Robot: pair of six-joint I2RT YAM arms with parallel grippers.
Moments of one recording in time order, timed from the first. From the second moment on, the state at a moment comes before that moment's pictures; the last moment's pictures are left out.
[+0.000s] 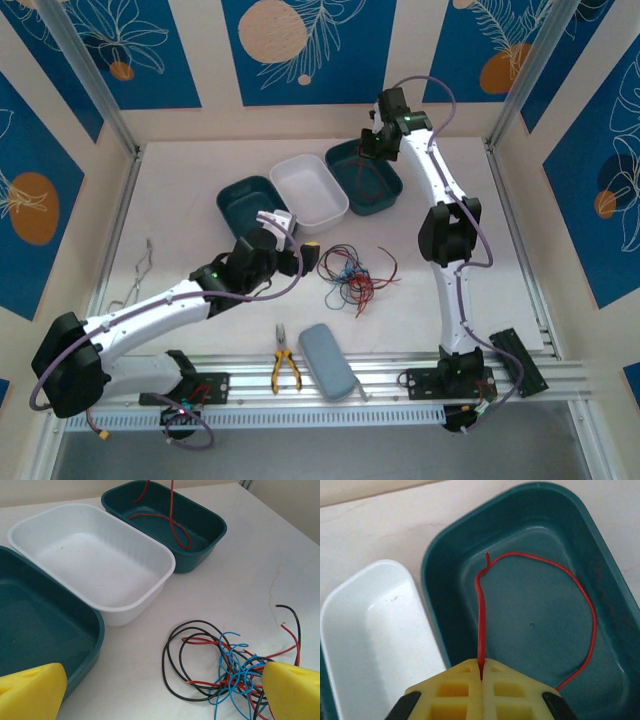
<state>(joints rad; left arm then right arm) -0.84 1.18 0.76 -0.05 -0.25 -0.32 0.23 2.41 2.47 -1.05 -0.18 0.35</state>
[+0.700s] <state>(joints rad) -0.83 1.21 0.77 -0.07 -0.23 -0.35 0.20 2.43 2.29 -1.05 -0.10 0.36</state>
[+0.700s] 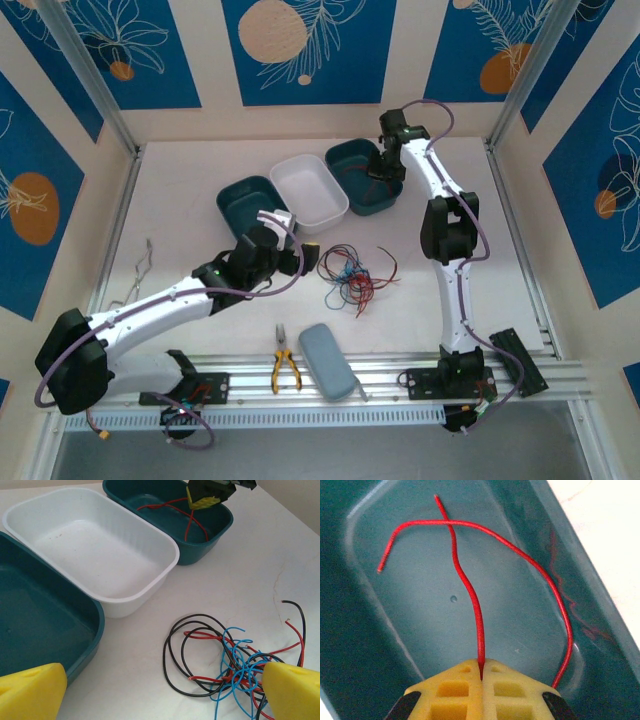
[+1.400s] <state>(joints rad) -0.82 1.21 0.77 -0.10 -0.22 -0.39 0.23 2.29 2.13 -1.03 -0.09 0.35</state>
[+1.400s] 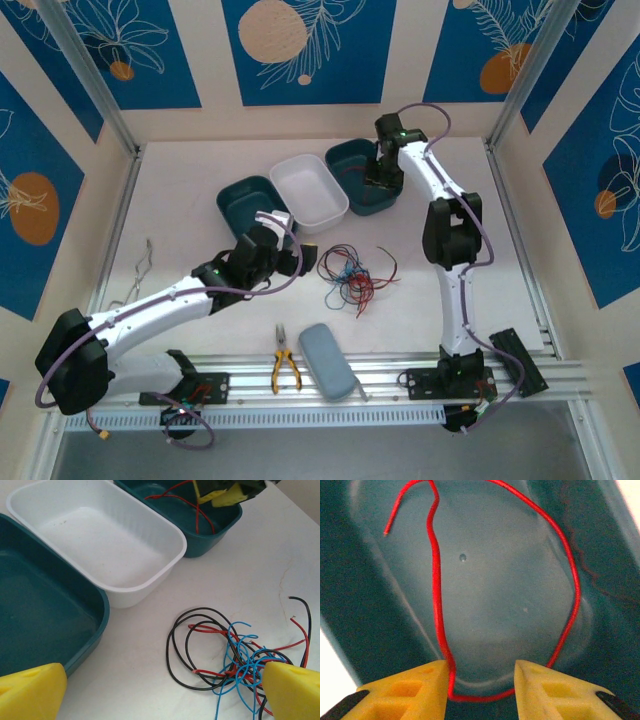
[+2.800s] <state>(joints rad) -0.76 1.38 0.78 -0.05 -0.12 -0.60 0.91 1.34 1.13 -1.13 0.10 0.98</state>
